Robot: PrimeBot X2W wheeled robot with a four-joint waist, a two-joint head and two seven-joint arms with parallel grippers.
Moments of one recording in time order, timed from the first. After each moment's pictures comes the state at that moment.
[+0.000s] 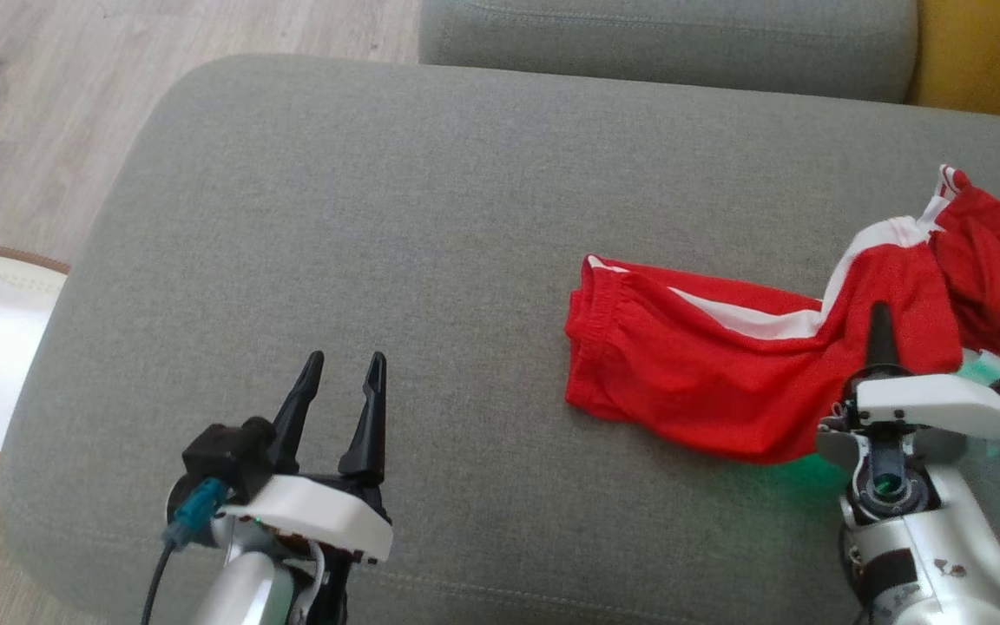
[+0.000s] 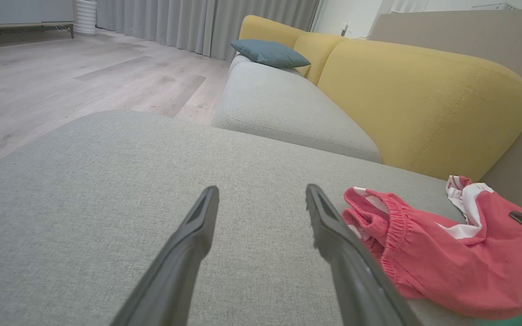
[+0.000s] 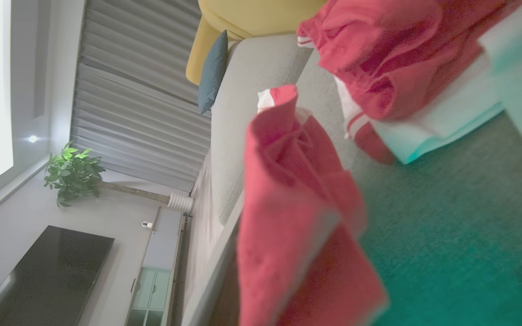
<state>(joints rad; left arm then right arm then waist) -0.08 0.04 -0.30 0.24 -0.33 -0.01 -0.25 -0.38 -0.06 -0.03 0.71 1.16 0.13 -0.13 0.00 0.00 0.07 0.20</state>
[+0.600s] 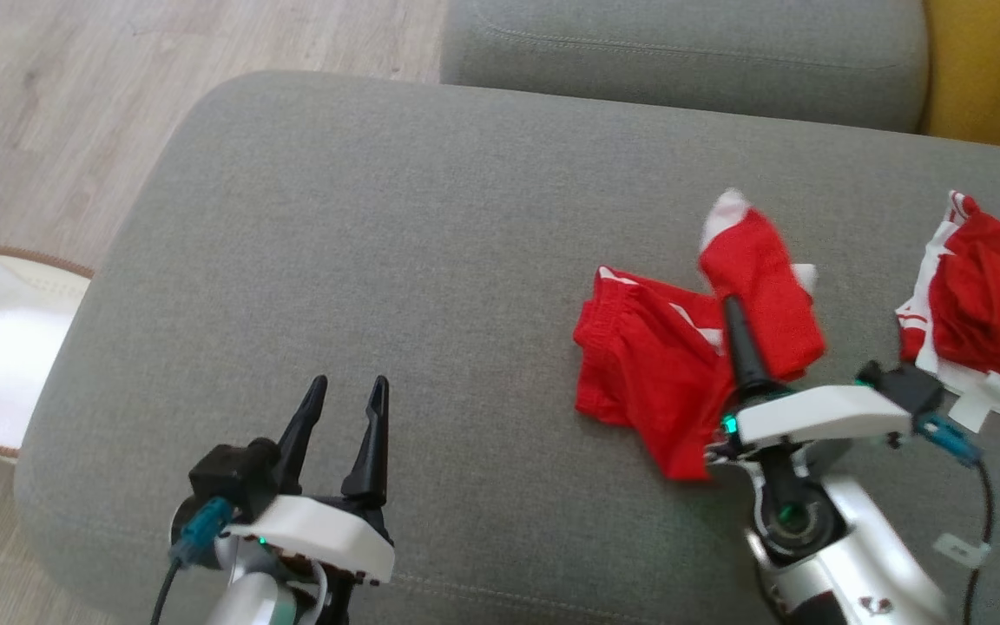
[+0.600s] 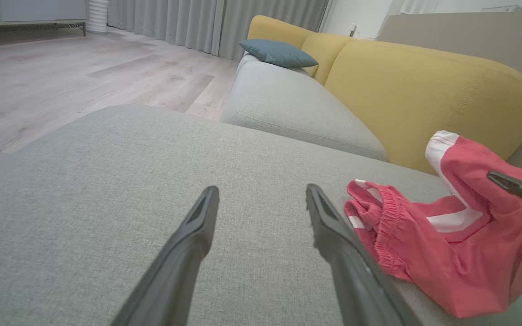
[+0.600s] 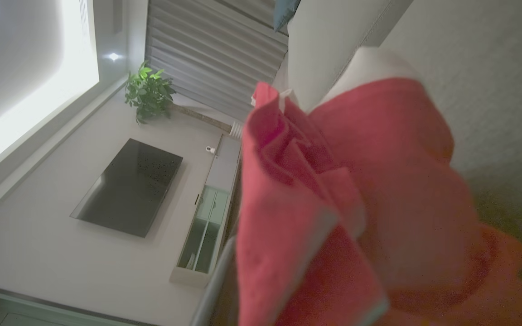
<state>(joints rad) -0.05 0.04 -0.31 0.25 -0.33 -0.01 -0.25 -0.29 -0.06 0.32 0.48 1.28 0.13 -0.13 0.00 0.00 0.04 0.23</state>
